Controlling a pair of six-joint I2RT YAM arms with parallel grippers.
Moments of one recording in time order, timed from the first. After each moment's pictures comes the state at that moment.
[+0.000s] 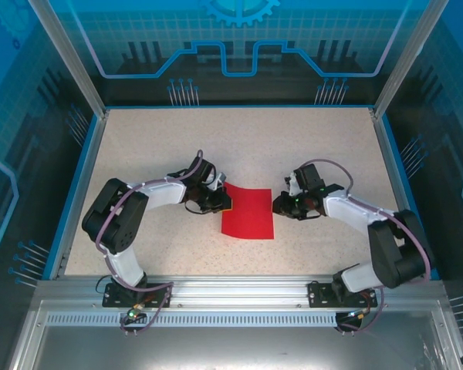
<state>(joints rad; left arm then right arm) -0.46 1.78 0.95 -0.27 0.59 -0.65 0.37 1.47 0.73 -0.38 -0.44 0.59</state>
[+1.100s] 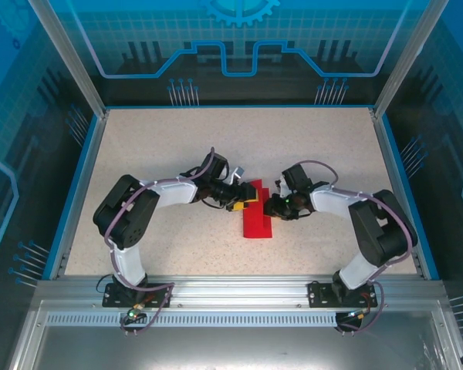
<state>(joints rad) -0.54 1.85 1.02 -0.03 0.78 -0.88 0.40 1.60 0.77 -0.33 -0.42 0.58</state>
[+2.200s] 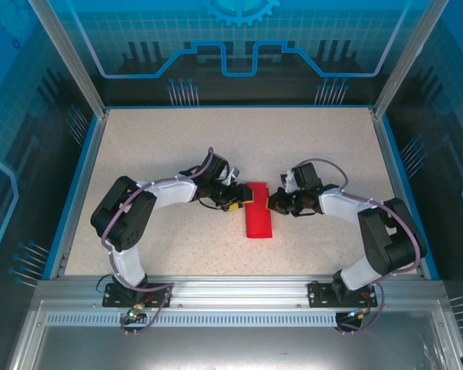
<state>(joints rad) -0.55 1.82 1.04 -0.19 0.62 -0.84 0.35 1.55 0.72 -0.21 -0.54 0.66</state>
